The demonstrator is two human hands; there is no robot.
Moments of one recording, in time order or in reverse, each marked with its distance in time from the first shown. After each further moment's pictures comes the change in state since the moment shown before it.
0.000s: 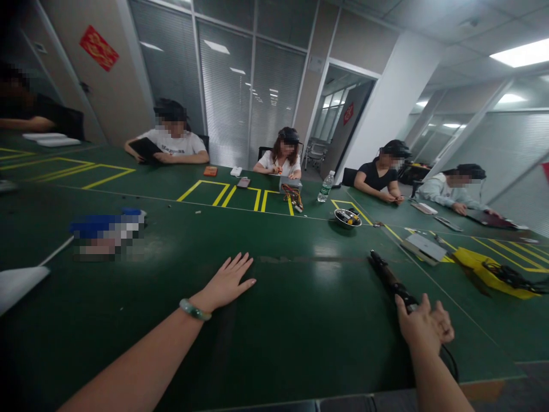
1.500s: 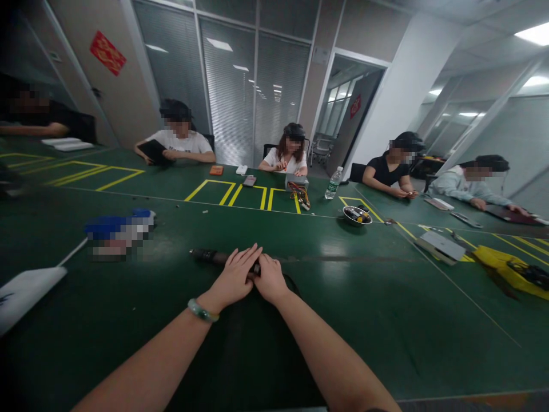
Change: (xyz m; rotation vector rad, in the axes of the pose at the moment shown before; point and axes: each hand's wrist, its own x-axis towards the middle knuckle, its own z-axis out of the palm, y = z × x) left_hand -0.001 0.011 -0.012 0.094 0.350 0.125; right_hand -0.196 -0.378 -0.023 0.630 -0.558 -1.013
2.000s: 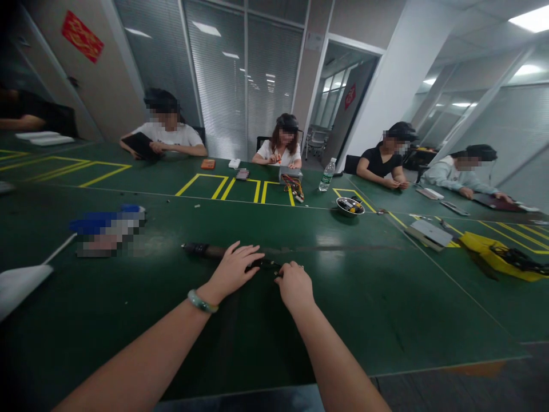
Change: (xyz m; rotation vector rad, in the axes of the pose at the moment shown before) left_hand 0.008 0.012 0.002 -0.049 -0.012 0.083; right_hand -0.071 0.018 -0.067 -0.297 -0.056 0.357
